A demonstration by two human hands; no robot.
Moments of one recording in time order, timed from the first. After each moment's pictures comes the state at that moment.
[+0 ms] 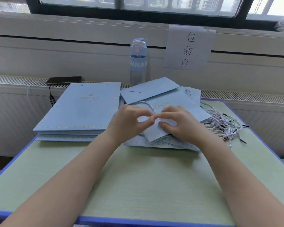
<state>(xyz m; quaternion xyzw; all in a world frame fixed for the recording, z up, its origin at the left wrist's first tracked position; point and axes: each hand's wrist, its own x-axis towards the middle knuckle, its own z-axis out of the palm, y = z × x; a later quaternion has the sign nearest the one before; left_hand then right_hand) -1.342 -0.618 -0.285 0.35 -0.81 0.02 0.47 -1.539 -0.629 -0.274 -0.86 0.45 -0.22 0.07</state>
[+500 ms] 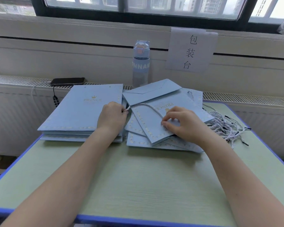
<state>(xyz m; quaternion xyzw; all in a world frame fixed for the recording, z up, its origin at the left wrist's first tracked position) -1.308 -0.644 -0.293 0.70 -0.64 -0.04 0.31 -1.542 -0.631 -0.273 -0.84 0.46 -0.25 0.11</state>
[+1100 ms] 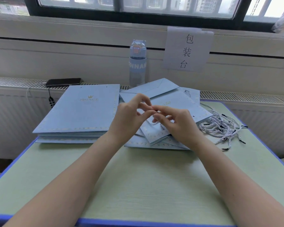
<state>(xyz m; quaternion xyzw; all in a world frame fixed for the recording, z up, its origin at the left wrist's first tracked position) -1.348 -0.616 -0.278 0.42 -0.74 -0.06 0.53 -1.519 -0.616 -0.275 -0.80 0.37 -0.43 0.21</state>
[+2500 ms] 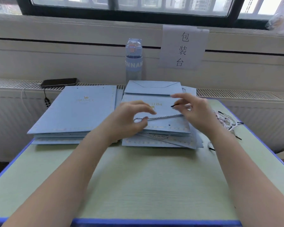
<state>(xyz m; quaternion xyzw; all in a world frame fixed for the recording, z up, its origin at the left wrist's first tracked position) -1.332 -0.610 -0.265 0.38 -0.86 -0.09 0.34 -1.567 -0.634 -0.261 -0.76 0.47 -0.42 0.14</state>
